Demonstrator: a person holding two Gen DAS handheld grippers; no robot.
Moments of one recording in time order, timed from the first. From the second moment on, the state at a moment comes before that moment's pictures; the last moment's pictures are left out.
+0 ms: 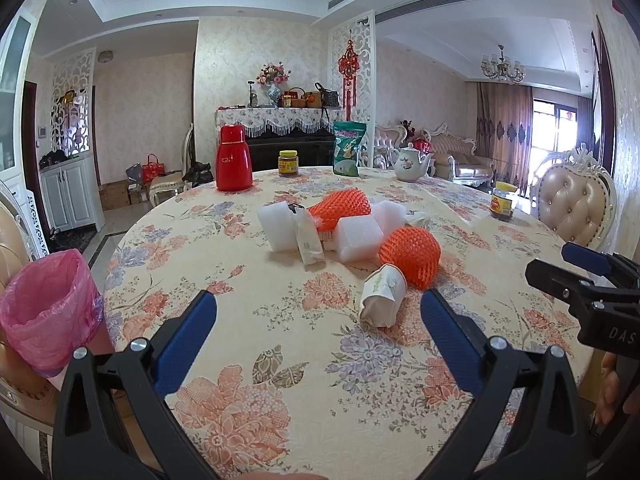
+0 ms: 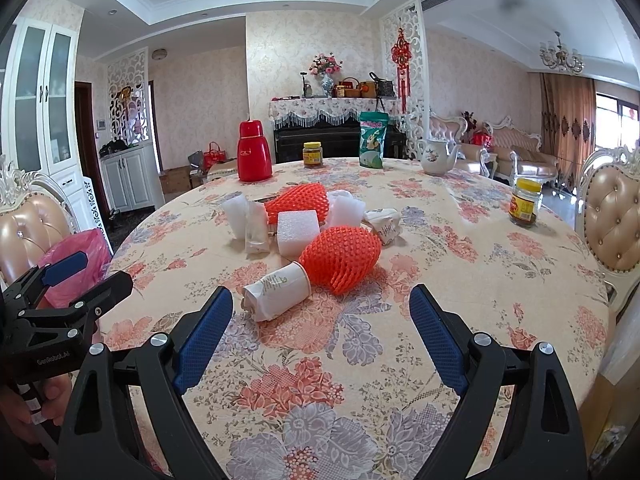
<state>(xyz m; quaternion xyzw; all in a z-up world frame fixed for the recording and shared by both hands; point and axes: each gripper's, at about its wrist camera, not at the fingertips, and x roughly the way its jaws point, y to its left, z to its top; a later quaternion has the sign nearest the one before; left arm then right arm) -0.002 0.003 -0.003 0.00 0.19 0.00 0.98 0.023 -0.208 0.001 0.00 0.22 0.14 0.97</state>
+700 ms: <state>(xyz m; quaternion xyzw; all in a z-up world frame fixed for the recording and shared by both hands) 0.005 0.005 -0.007 0.00 0.20 -0.01 0.98 0.034 -0.210 0.000 0.01 0.23 0.13 0.97</state>
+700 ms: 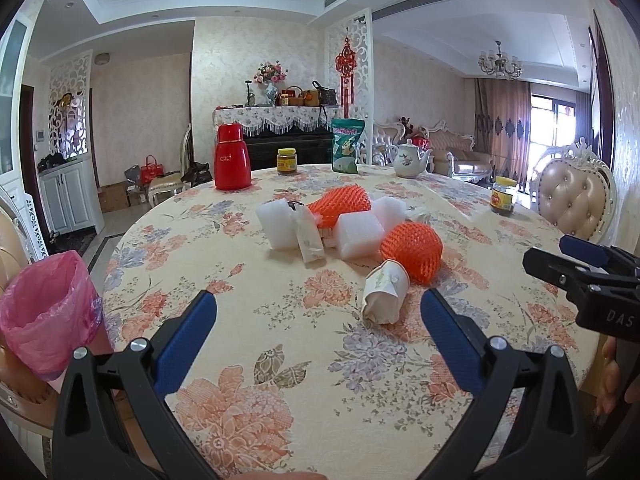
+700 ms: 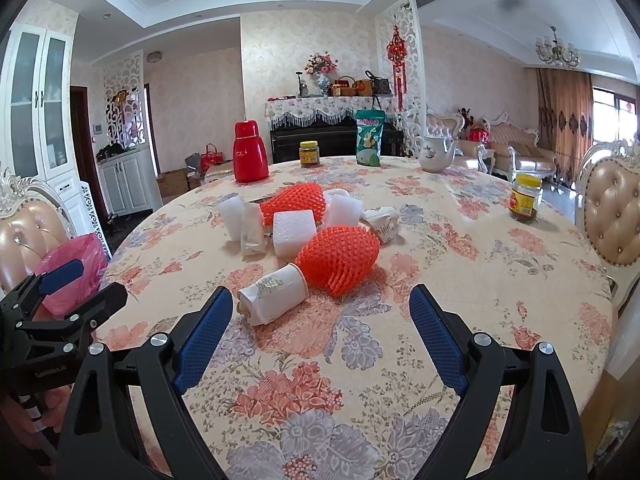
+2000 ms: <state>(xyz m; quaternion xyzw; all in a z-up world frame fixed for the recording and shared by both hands) 0.169 -0.030 -0.064 0.03 0.35 -0.08 0.93 0.281 -0.208 -0.083 0.10 0.42 0.16 0.89</state>
